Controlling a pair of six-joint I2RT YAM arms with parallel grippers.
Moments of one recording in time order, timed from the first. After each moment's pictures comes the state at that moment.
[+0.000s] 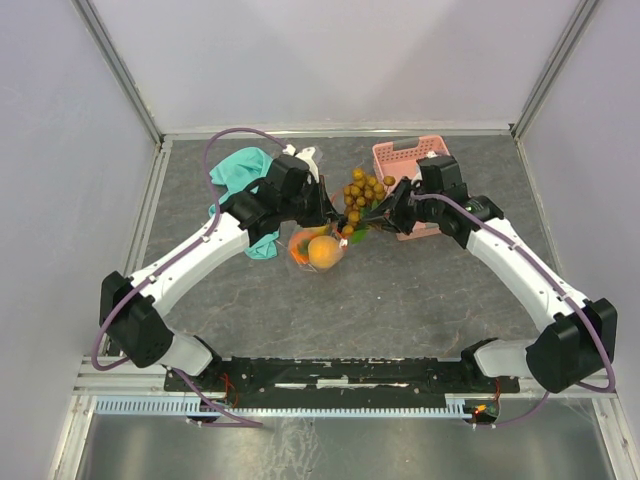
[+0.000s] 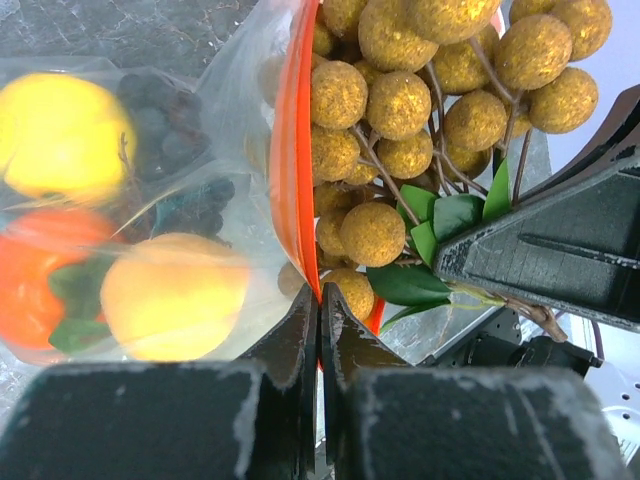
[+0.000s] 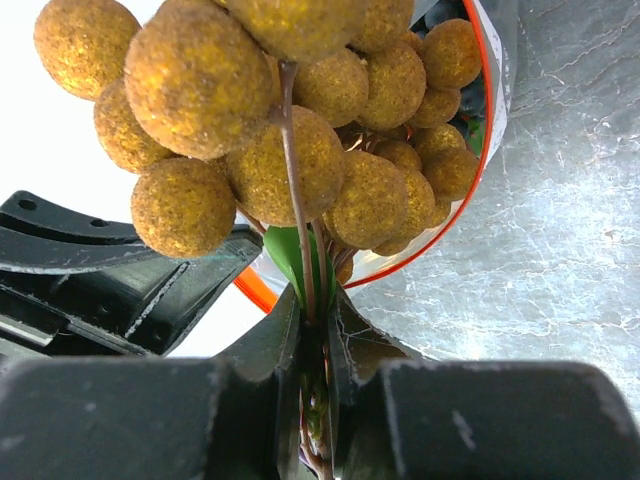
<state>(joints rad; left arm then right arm) -0.69 1.47 1.33 -0.49 0.12 -0.63 0.42 1.32 1.16 -0.52 -0.39 1.05</state>
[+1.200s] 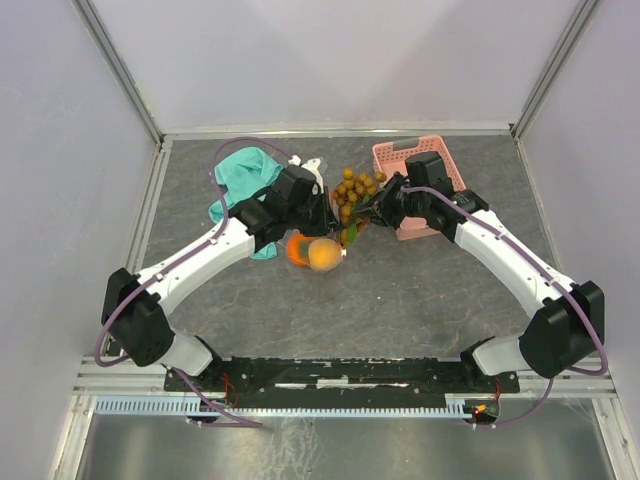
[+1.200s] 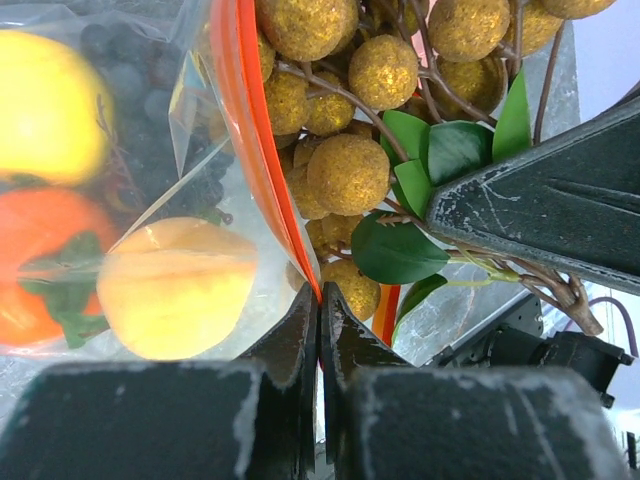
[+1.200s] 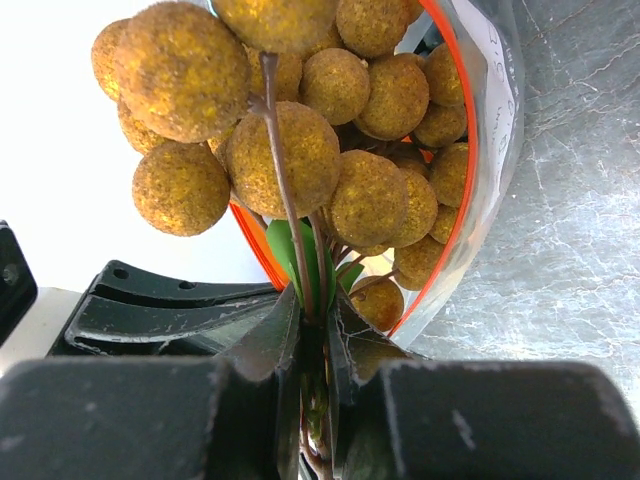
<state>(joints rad) -0.72 1.47 1.27 -0.47 0.11 -0.64 0.47 1.40 1.21 -0.49 -0.29 1.20</state>
